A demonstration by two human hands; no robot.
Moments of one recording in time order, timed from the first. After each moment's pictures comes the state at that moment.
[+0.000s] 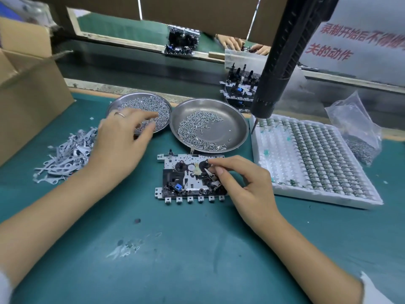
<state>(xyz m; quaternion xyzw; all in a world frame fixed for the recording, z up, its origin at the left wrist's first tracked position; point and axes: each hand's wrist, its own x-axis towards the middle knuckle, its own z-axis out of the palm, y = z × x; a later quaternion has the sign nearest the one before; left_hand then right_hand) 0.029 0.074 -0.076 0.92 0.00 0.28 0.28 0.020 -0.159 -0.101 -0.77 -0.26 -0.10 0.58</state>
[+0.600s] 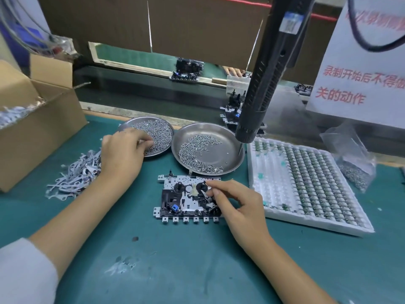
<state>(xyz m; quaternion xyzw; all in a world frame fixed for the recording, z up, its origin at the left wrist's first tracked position) 0.060 0.084 -0.080 0.92 0.12 0.29 0.22 0.021 -0.159 -0.099 -0.76 -0.25 -0.10 0.60</state>
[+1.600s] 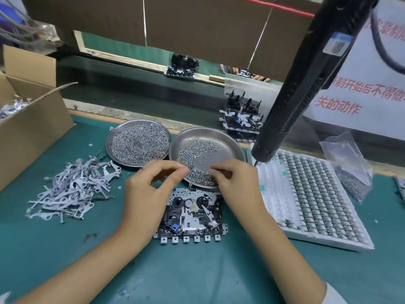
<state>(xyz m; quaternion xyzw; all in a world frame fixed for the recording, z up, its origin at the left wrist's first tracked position) 0.019 0.018 -0.081 0.72 0.03 0.27 0.63 0.084 -0.134 -0.064 -0.91 -0.14 -0.09 0.37</state>
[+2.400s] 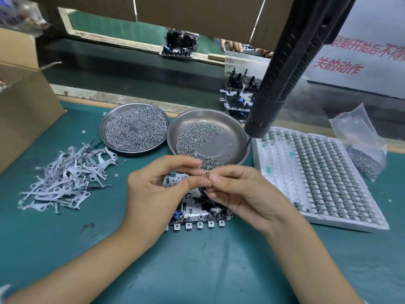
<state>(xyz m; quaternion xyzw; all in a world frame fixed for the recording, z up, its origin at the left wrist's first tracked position) 0.006 -0.001 -0.078 0.67 -0.06 0.27 0.69 0.047 -0.150 -0.051 -0.54 -0.03 0.32 0.78</state>
